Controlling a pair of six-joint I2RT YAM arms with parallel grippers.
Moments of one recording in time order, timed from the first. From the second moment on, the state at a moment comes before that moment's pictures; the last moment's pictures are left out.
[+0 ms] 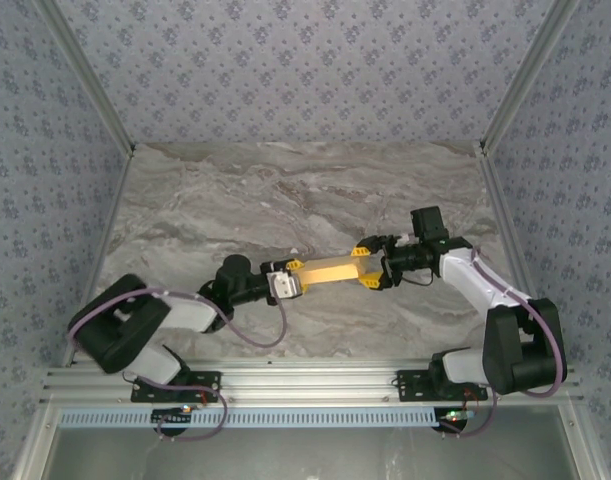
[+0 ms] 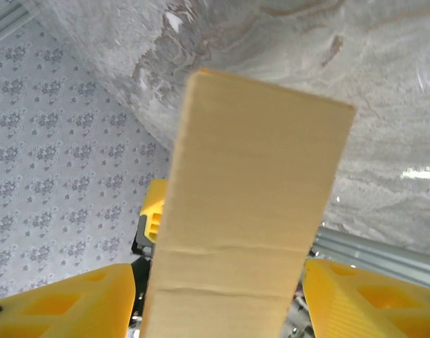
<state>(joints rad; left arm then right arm) -0.72 1.42 0.34 0.78 0.40 0.65 0.18 1.32 0.76 -0.49 -0.95 1.21</state>
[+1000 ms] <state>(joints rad) -0.59 1.32 0.75 -0.38 0.45 0.60 0.37 1.02 0.68 -0.19 -0.39 0.15</state>
